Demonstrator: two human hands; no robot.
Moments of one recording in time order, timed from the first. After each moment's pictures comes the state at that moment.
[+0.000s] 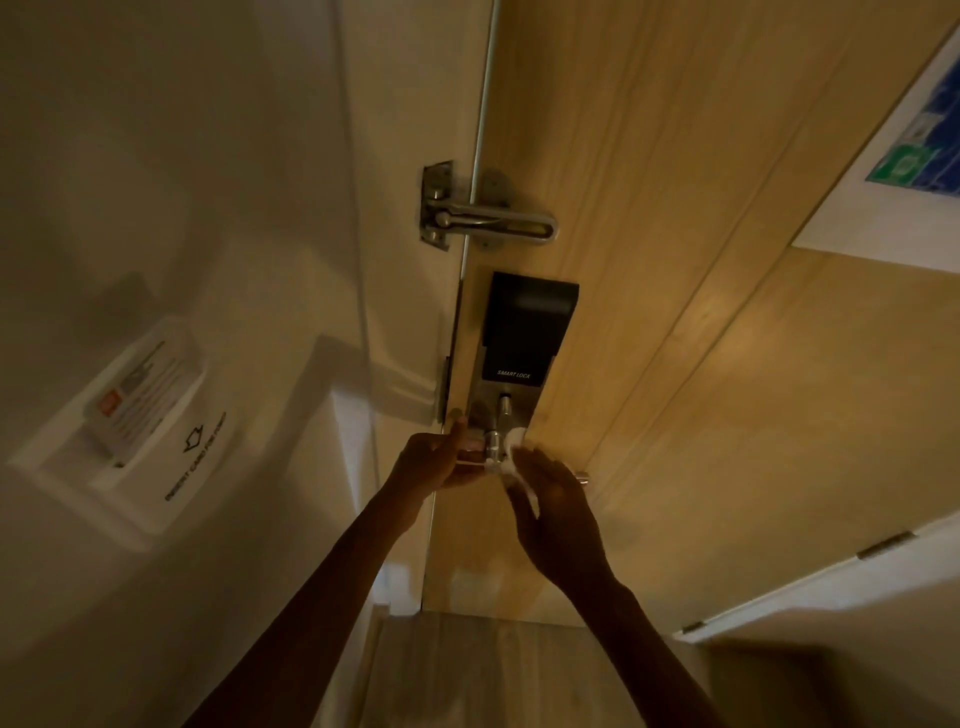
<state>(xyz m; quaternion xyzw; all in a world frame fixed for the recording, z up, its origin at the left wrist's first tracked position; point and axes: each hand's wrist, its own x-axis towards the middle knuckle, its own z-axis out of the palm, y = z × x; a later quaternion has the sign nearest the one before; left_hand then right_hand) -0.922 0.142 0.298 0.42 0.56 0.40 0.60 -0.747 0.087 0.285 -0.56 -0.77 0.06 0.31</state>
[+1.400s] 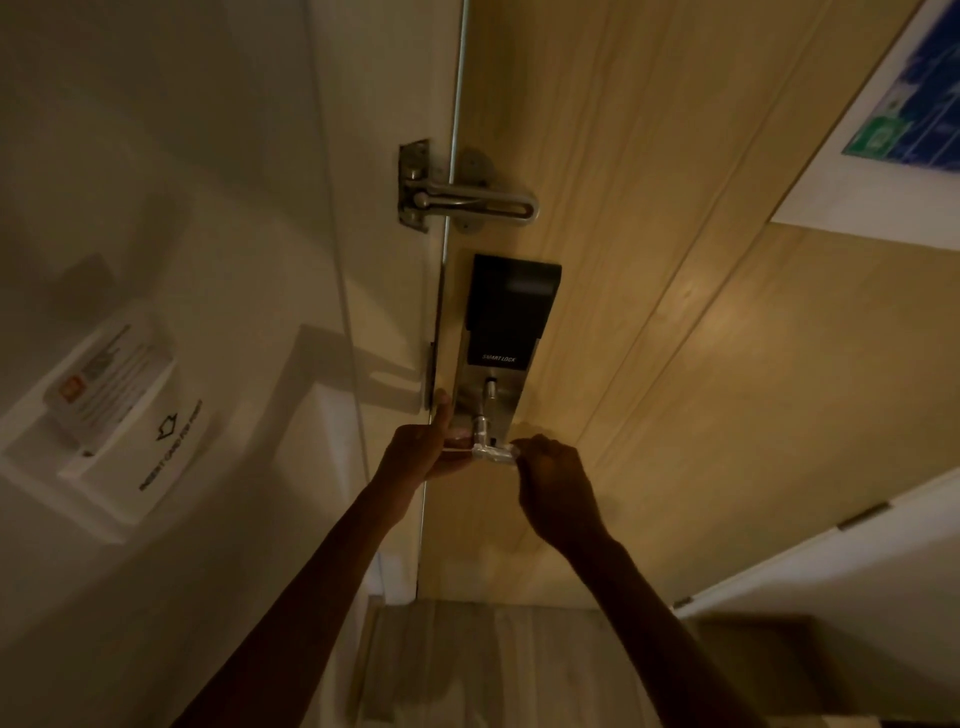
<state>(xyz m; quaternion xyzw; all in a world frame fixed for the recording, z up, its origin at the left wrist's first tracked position) -0.917 0.136 0.304 0.41 0.57 0.39 0.60 -0.731 0.105 0.291 -0.55 -0.80 0.00 0.24</state>
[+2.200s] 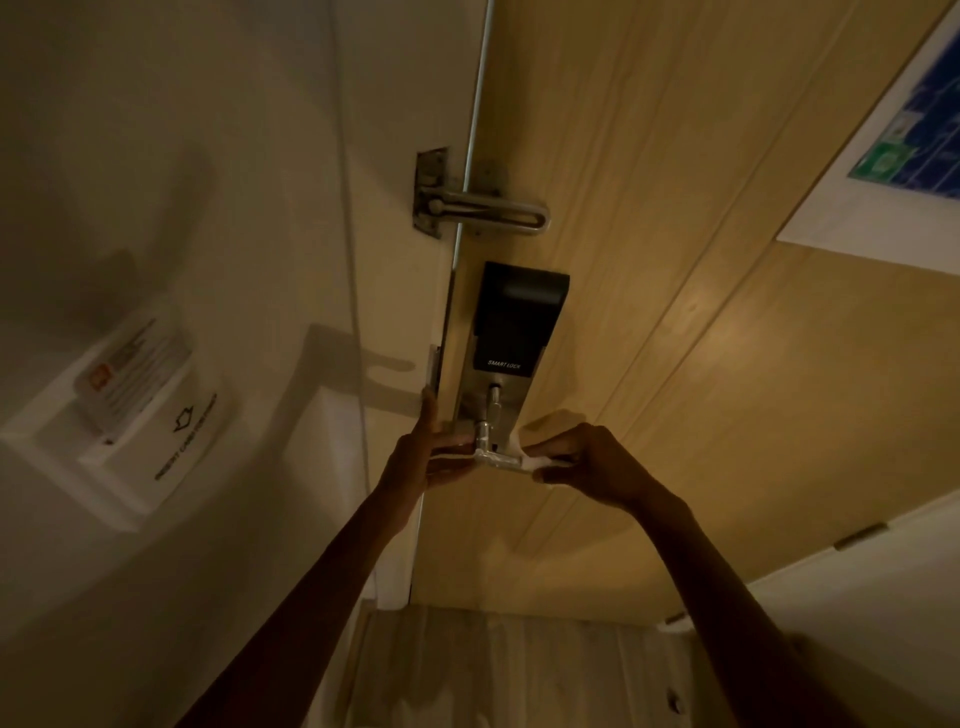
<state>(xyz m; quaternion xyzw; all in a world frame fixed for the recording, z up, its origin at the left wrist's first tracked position) -0.919 0.126 0.304 0.38 0.50 0.43 0.65 -0.676 0.145 0.330 -0.45 -0.85 0.21 0.19</state>
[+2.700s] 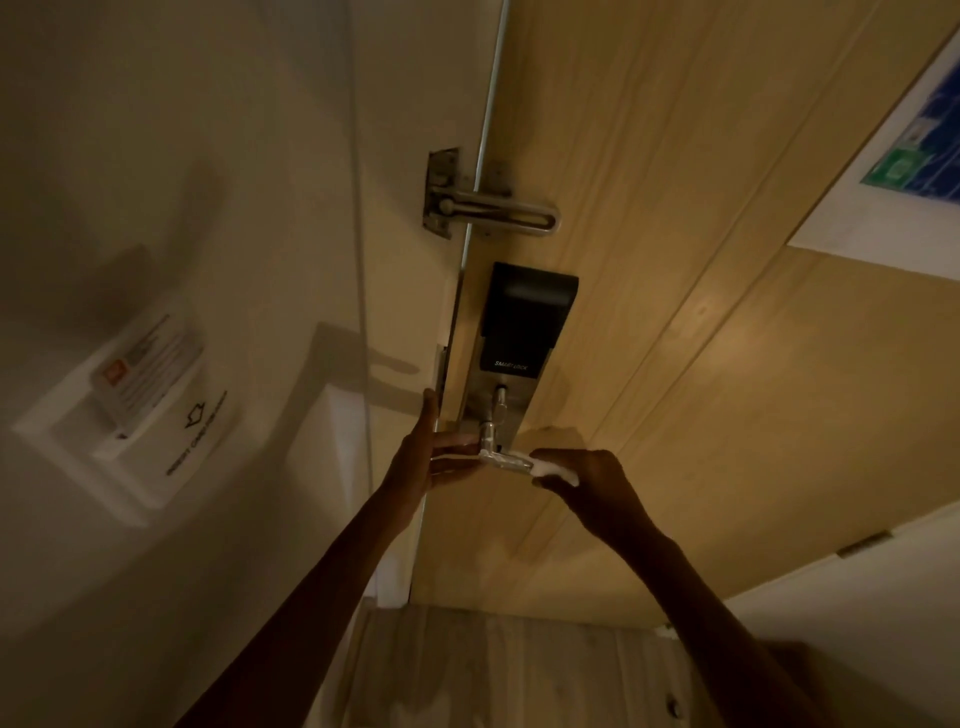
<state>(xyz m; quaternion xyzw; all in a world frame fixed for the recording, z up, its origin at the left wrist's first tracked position) -0.921 0.126 0.302 0.33 0.50 0.44 0.68 -0.688 0.119 0.311 -0.46 -0.84 0.15 0.24</state>
